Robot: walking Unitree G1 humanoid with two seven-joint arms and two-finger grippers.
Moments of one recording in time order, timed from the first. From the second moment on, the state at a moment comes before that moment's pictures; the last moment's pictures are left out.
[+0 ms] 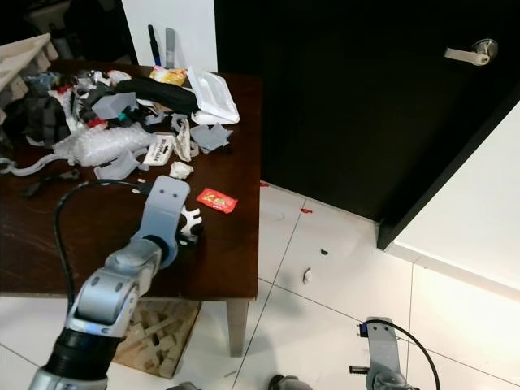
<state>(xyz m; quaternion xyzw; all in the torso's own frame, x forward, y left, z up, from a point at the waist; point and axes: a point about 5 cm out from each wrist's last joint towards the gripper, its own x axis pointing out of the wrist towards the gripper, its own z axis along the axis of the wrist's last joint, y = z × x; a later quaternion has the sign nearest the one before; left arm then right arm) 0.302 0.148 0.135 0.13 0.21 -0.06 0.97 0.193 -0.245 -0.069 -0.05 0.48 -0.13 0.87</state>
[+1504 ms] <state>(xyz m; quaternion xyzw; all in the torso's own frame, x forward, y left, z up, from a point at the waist) 0.302 0.113 0.219 -0.14 -0.08 -0.24 0.96 0.195 -0.244 -0.068 -0.05 0.48 -0.13 0.87</state>
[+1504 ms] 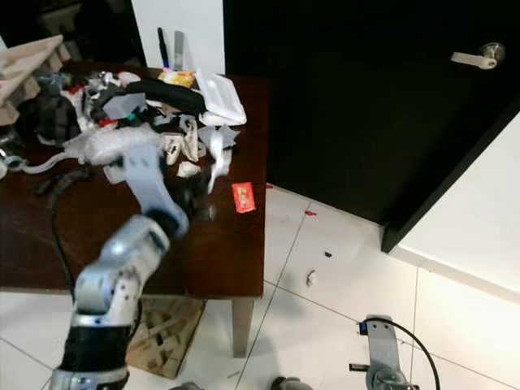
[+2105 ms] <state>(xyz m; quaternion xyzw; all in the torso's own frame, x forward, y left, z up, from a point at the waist) 0.276 0.082 0.214 -0.18 -0.08 -0.38 0.90 0.197 -0.238 -0.069 -0.05 0.48 -0.12 0.87</state>
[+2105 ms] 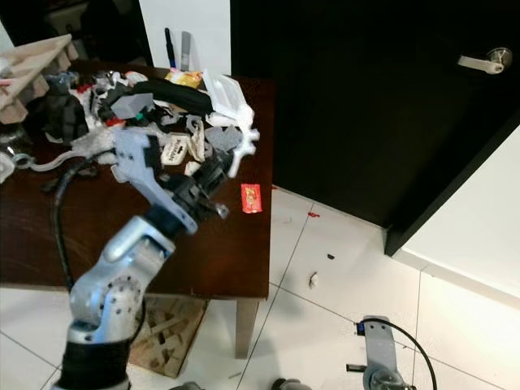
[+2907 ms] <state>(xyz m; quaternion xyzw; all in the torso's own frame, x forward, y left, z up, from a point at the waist) 0.270 0.073 0.198 -0.17 -0.06 -0.41 0.89 0.195 -0.244 -0.068 -0.04 0.47 -0.13 0.87</state>
